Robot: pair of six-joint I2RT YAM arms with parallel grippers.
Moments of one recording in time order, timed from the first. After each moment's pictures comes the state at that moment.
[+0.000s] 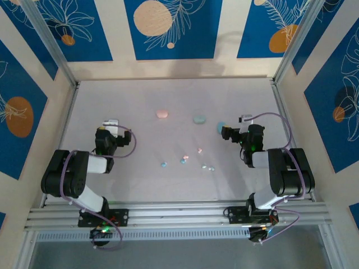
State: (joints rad) left arm -0.07 1.56 0.36 0.84 -0.06 0.06; right arm 0.00 1.53 0.39 0.71 -0.17 0.08
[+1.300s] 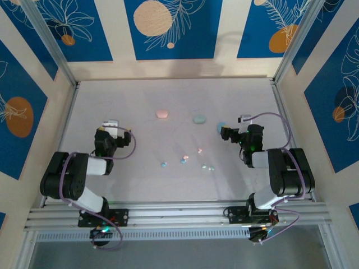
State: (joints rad) left arm -0.07 1.51 0.32 0.85 -0.06 0.06; right arm 0.02 1.52 0.39 0.71 -0.17 0.07
